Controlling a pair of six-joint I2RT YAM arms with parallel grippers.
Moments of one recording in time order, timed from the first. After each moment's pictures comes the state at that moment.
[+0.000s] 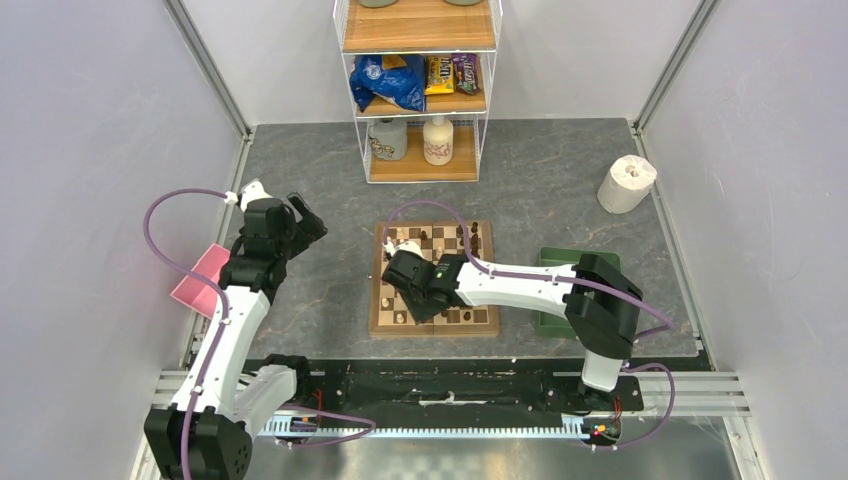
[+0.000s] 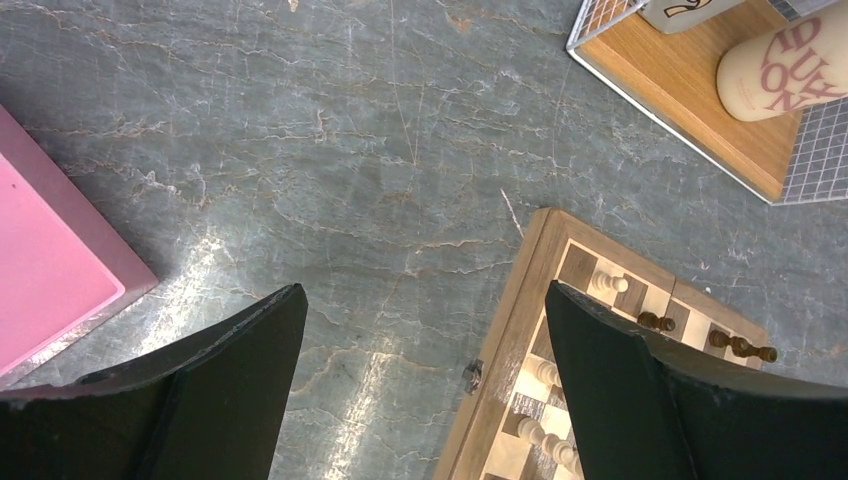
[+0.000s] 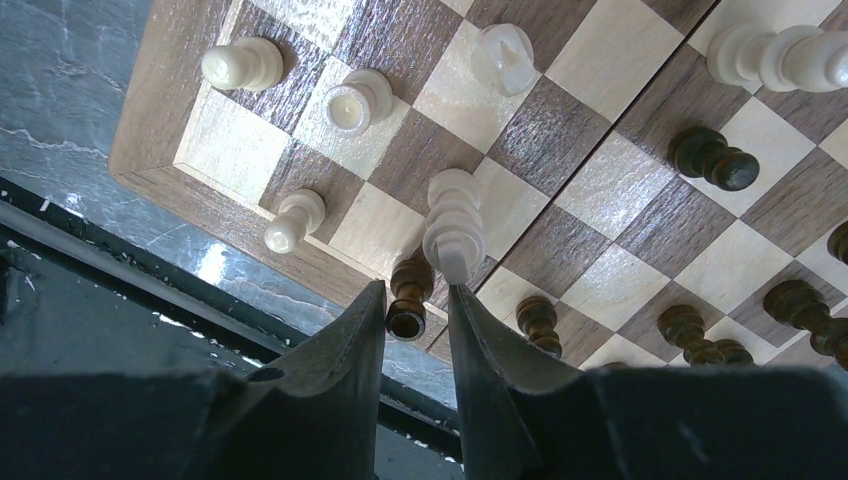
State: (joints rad) left arm -0.07 0.92 0.79 -0.48 -0.19 -0.59; right arm 1.15 1.80 1.29 -0.64 0.20 0.56
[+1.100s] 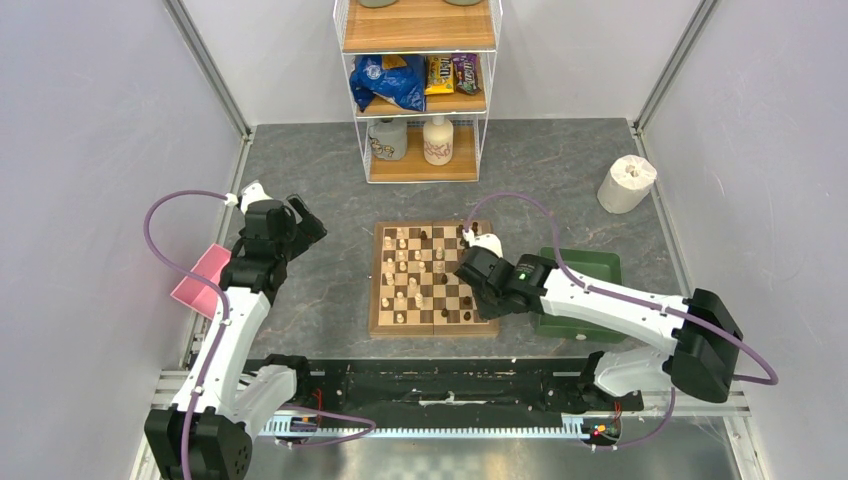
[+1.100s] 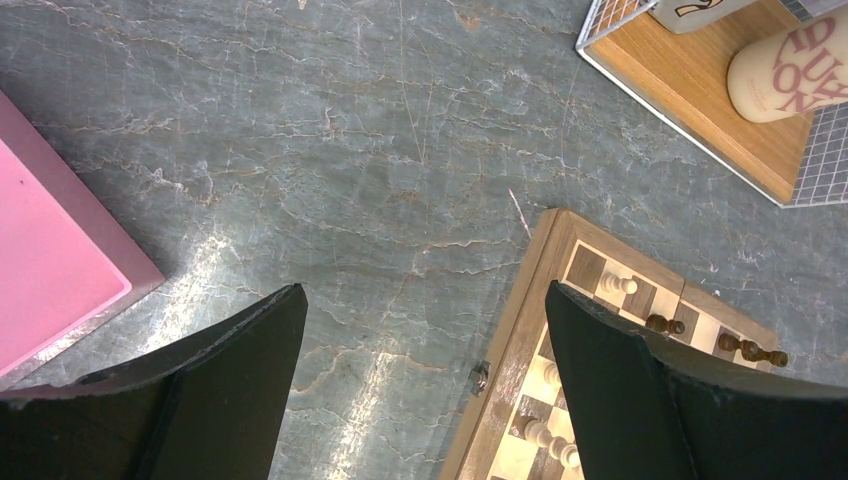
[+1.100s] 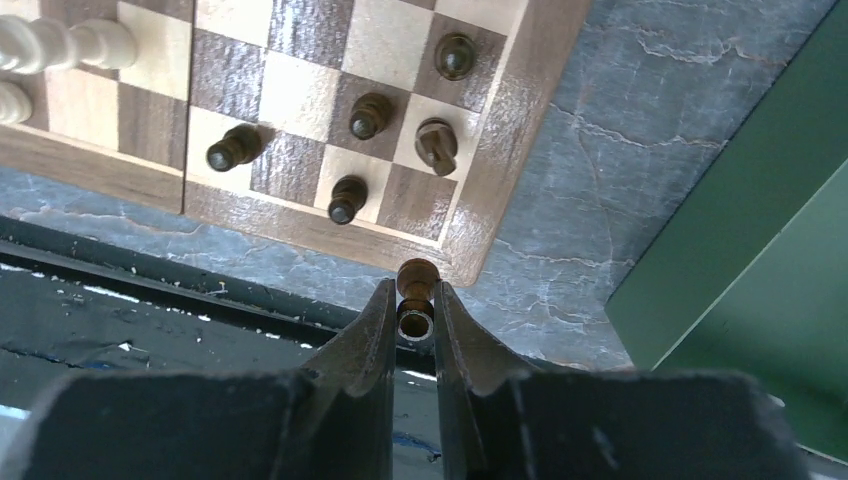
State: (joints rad) left arm -0.07 0.91 0.78 -0.48 -0.20 -0.59; right arm 1.04 1.33 0.98 -0.83 0.28 0.68
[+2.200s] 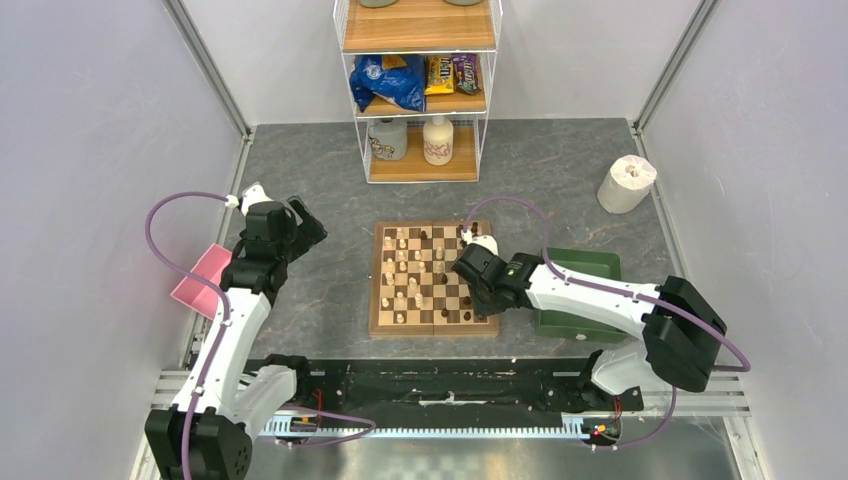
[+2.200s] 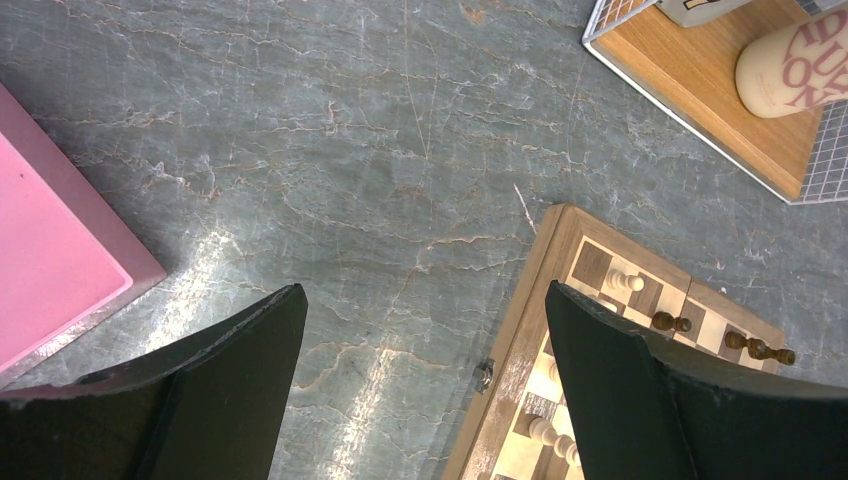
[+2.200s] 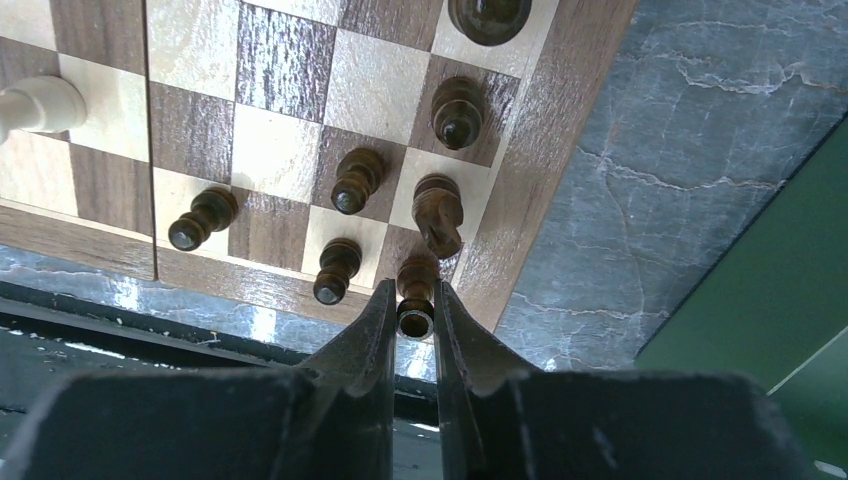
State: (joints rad) left arm -0.07 0.91 0.77 -0.48 -0.20 -0.59; right arm 0.96 1.42 0.91 -0.68 0.22 0.66
